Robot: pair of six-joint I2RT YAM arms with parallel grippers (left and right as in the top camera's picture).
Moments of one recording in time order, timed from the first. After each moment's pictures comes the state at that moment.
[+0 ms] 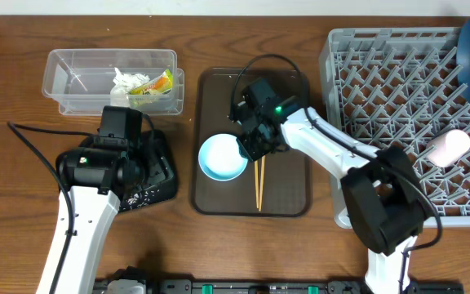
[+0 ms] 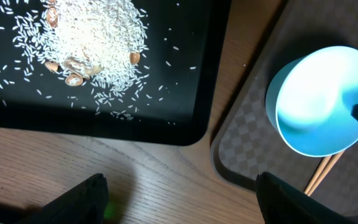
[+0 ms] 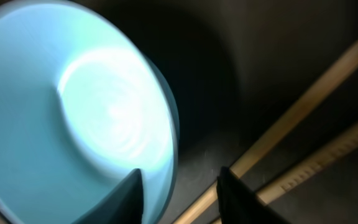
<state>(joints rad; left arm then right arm) -0.10 1.19 1.07 -1.20 0.00 -0.54 0.60 2.04 1.43 -0.71 -0.27 0.01</state>
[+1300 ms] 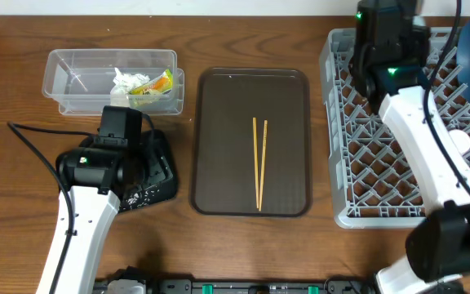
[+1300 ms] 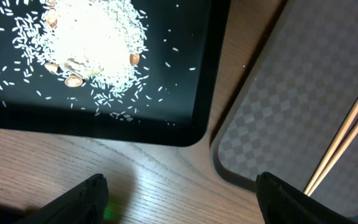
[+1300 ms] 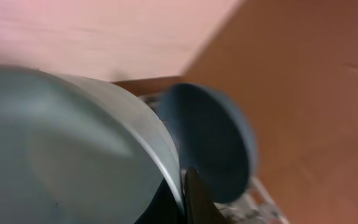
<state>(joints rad) -0.10 1.19 1.07 -1.20 0.00 -0.54 0.19 1.77 1.55 -0.37 1.04 -0.05</state>
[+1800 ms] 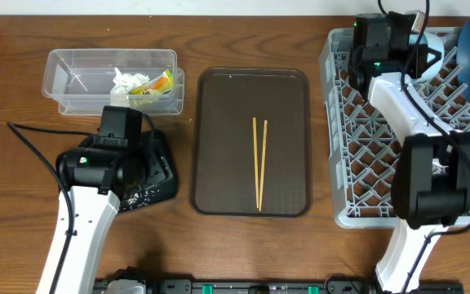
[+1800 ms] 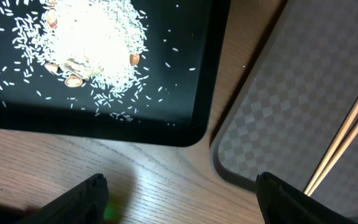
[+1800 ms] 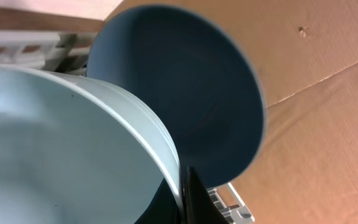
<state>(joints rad) -0.10 1.19 1.07 -1.20 0.00 -0.54 0.09 2.09 1.55 -0.18 1.35 -0.17</state>
